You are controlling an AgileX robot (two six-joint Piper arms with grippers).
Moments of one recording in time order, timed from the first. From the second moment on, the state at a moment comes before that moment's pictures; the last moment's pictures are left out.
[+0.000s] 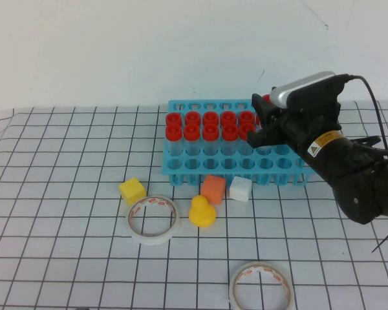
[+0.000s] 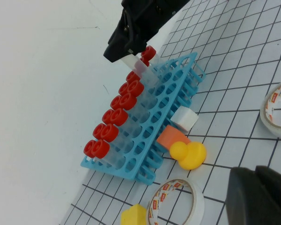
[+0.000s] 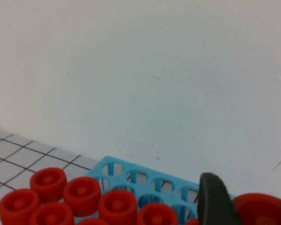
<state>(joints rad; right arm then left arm) 0.45 1.96 -1.04 0.03 -0.80 -0.04 -0.35 0.29 -0.13 1.75 -0.39 -1.02</state>
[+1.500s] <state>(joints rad) 0.45 2.07 -1.08 0.09 -0.84 -0.04 -0.35 0.29 -0.13 1.76 -0.39 -1.02</state>
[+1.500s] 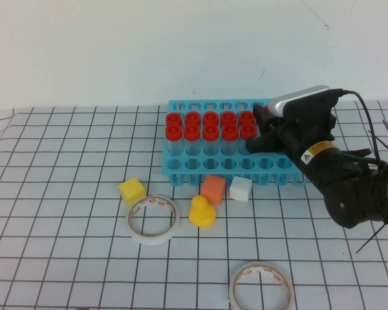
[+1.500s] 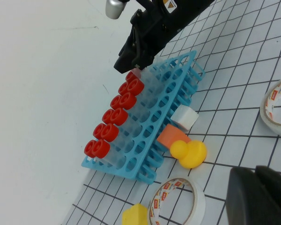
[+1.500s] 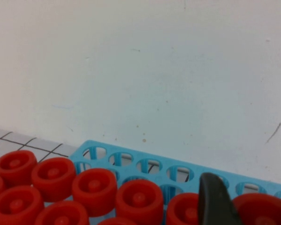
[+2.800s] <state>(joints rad) 0.45 1.96 -1.07 0.12 -0.80 -0.02 -0.35 0.29 -0.13 1.76 -0.39 -1.02</state>
